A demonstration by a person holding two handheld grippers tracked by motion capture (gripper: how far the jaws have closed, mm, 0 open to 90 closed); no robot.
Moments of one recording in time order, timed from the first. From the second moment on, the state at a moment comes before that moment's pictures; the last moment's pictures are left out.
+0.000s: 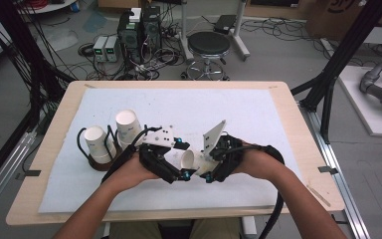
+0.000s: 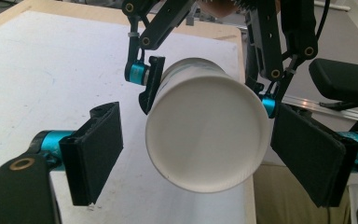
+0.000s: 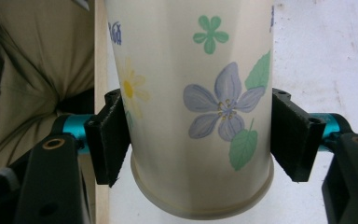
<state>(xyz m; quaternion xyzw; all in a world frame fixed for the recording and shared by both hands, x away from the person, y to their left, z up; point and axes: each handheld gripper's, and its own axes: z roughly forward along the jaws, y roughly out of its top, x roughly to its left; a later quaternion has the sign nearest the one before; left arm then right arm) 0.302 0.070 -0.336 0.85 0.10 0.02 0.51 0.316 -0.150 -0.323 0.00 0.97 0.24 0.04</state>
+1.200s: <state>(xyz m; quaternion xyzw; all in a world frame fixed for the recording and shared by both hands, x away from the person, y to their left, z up) 0.305 0.078 -0.345 0.85 0.10 0.00 0.52 0.315 -0.160 -0.320 0.03 0.95 0.30 0.04</state>
